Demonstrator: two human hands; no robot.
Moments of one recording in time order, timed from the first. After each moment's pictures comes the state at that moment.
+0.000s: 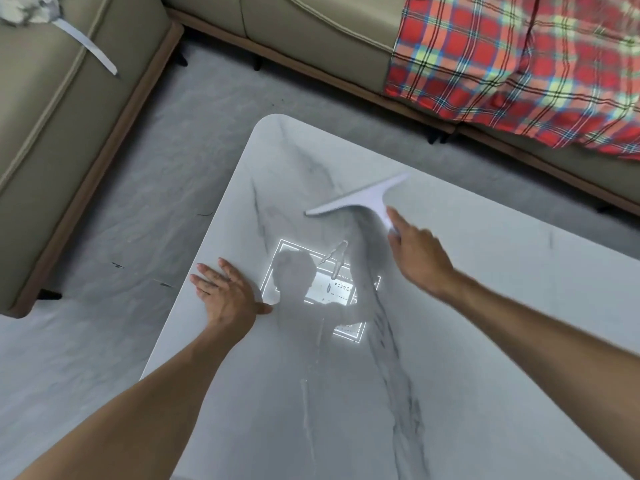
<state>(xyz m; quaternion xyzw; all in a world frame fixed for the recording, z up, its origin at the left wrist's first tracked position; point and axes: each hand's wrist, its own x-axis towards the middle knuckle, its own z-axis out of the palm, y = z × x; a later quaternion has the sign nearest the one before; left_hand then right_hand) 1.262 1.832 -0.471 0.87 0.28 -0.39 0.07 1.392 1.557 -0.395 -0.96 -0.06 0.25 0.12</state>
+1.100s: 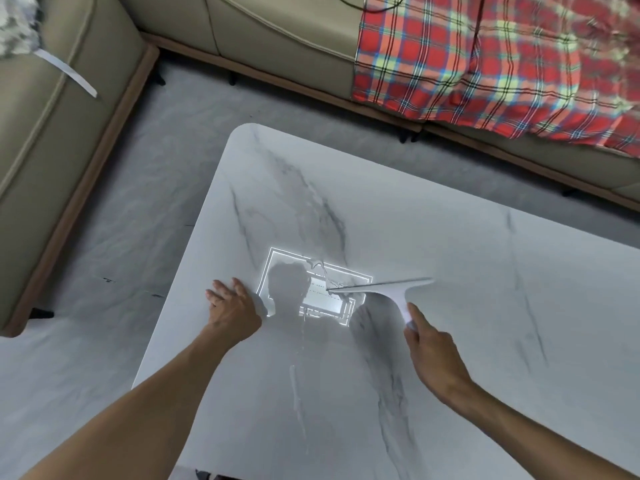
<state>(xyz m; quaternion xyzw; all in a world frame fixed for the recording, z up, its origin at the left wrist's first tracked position) 1.238 1.803 -0.439 0.86 0.22 -0.42 0.17 1.218 1.481 -0.343 -0.92 0.13 0.33 0.19</state>
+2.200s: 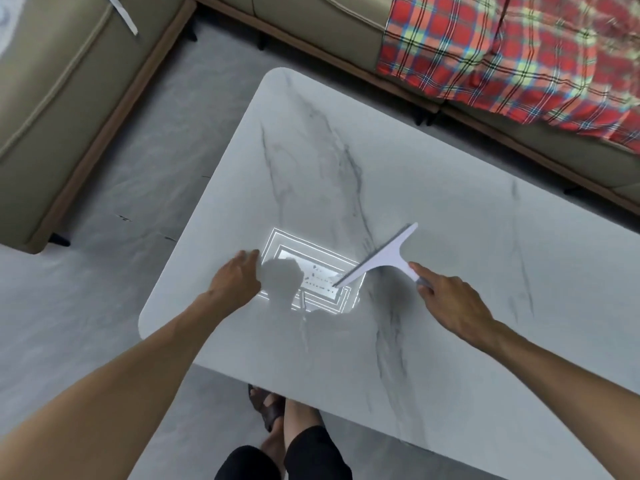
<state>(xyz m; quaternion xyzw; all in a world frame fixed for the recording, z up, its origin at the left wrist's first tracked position) 1.124 1.817 -0.418 0.90 0.14 -0.33 0.25 1.179 1.443 -0.347 -0.96 -0.06 0.29 0.05</state>
